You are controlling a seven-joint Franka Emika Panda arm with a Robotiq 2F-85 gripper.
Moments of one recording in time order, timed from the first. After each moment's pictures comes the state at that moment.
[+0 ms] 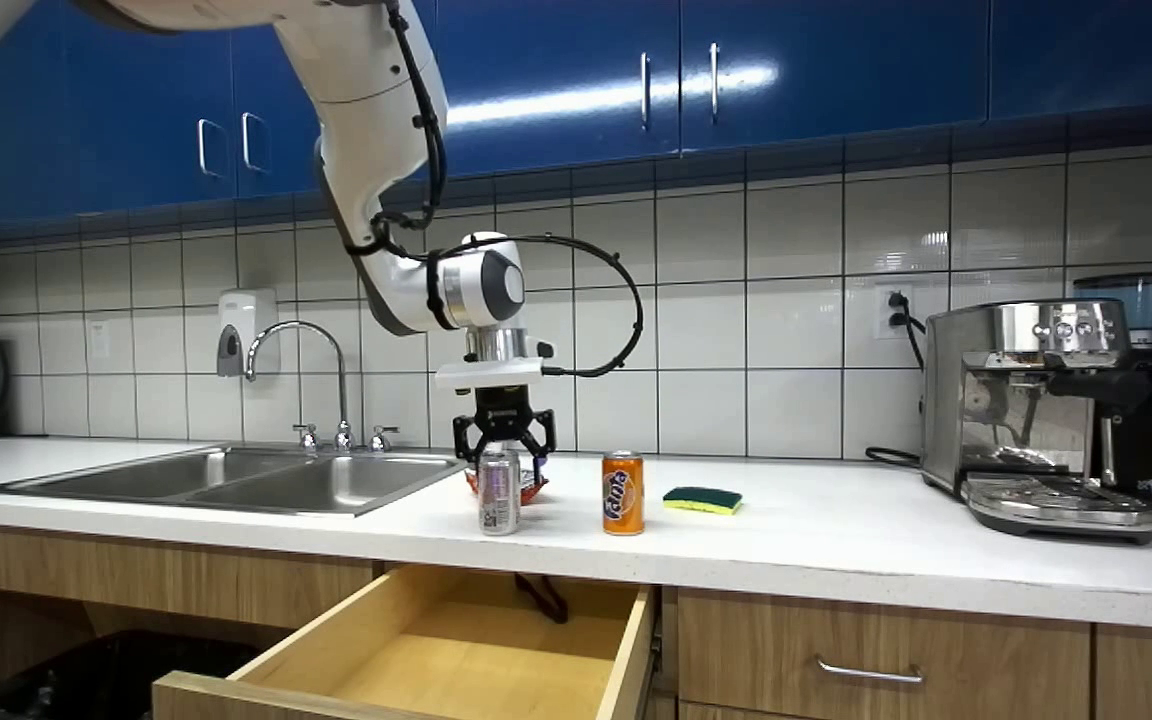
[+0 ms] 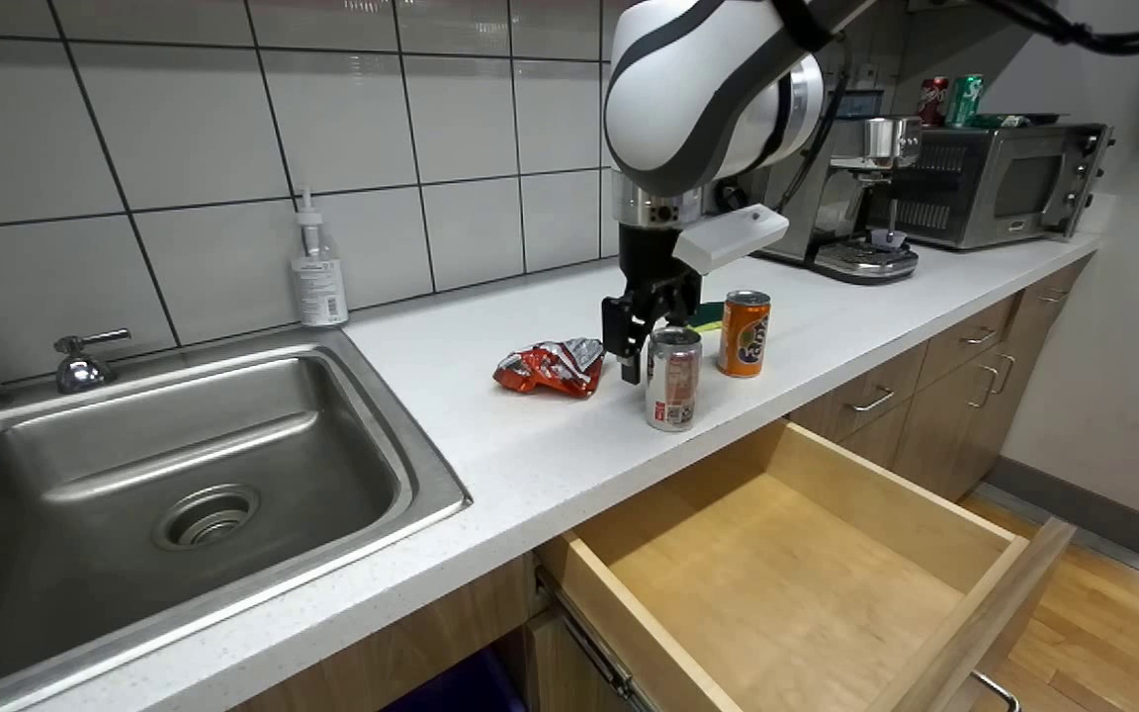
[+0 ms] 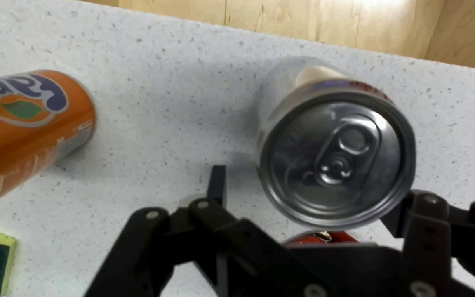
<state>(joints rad) 0.00 0.50 0.00 -1.73 -0.10 2.26 -0.13</state>
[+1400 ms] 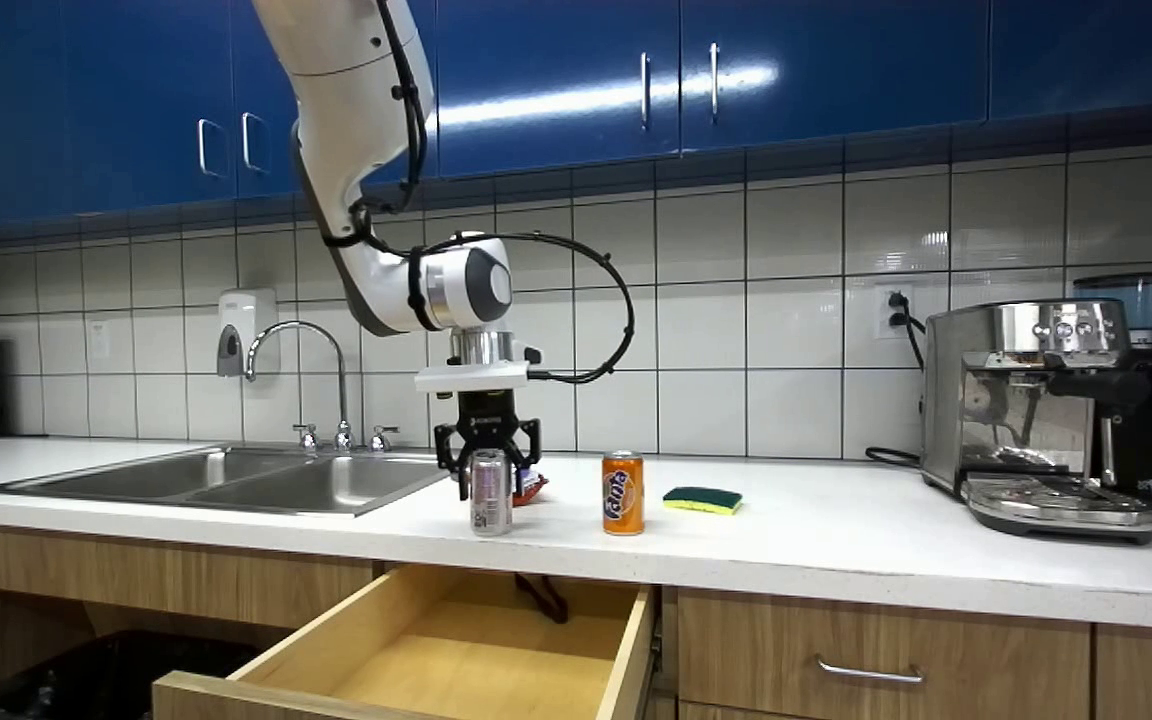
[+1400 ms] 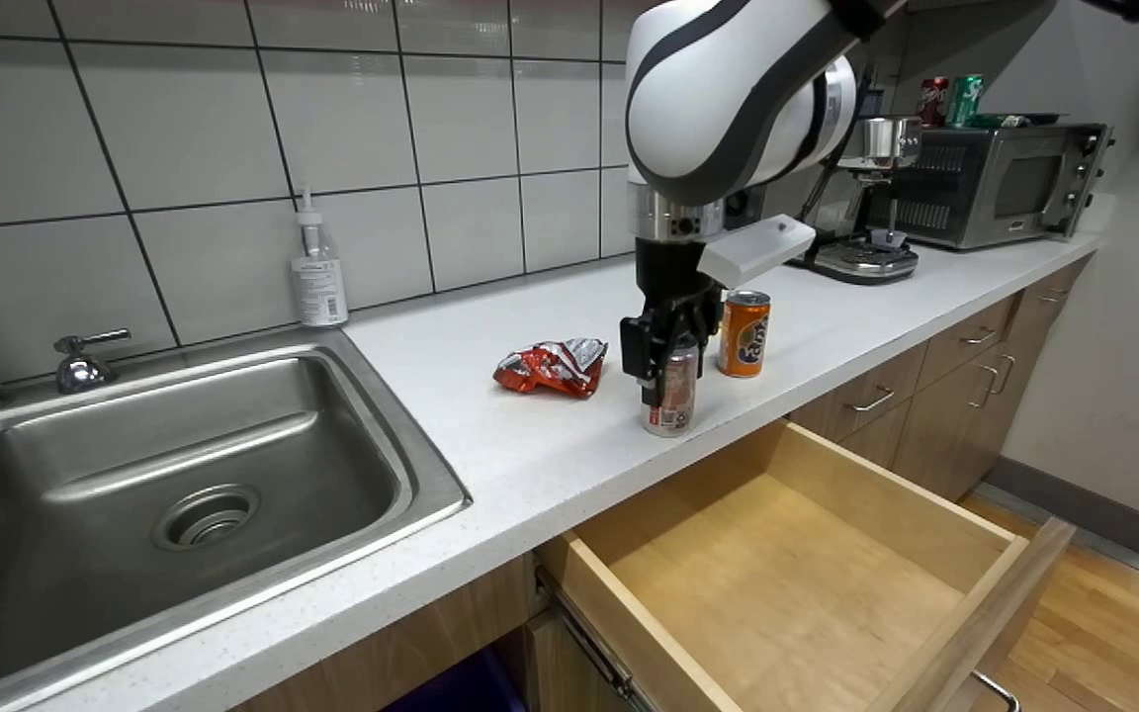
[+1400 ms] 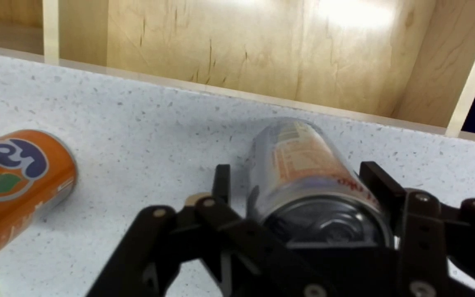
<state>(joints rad) 0.00 0.43 0.01 -1.86 -0.09 2.27 -0.13</state>
